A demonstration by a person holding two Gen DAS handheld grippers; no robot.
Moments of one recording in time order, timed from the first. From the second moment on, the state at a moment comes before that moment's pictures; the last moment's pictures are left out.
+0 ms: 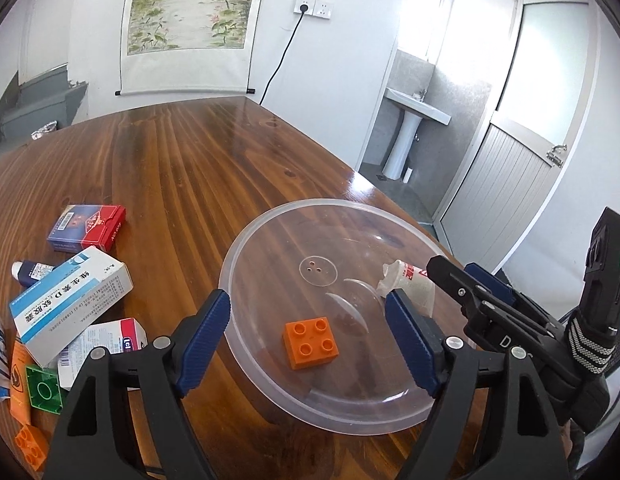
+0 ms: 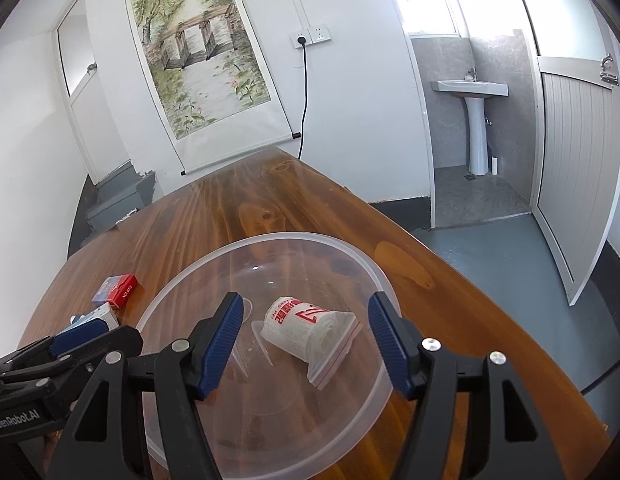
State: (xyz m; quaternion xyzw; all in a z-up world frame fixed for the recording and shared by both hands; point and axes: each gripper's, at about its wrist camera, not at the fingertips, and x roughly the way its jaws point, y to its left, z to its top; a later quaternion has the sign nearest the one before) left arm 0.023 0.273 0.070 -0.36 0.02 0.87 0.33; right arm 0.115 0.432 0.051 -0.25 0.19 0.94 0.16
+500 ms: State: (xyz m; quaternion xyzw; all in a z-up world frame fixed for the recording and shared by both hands) left arm 0.036 0.259 0.072 -0.35 0.03 0.89 0.28; right arm 0.117 0.429 0.049 -0.26 0.19 0.93 0.16
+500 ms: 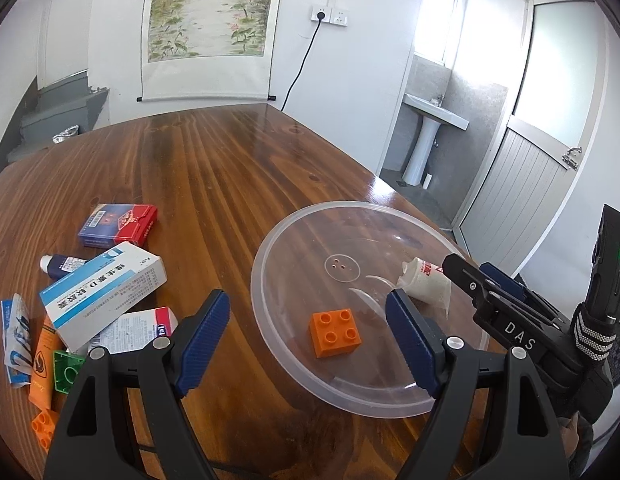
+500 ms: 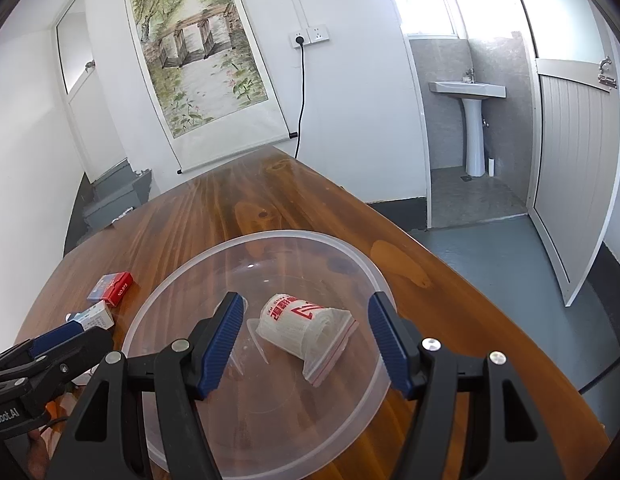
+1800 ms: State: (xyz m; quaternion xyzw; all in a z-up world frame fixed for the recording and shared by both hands) left arm 0.024 0.036 0.061 -0.34 -0.03 0.94 0.05; right arm 0.103 0.363 0.054 -0.27 0.14 0.95 0.09
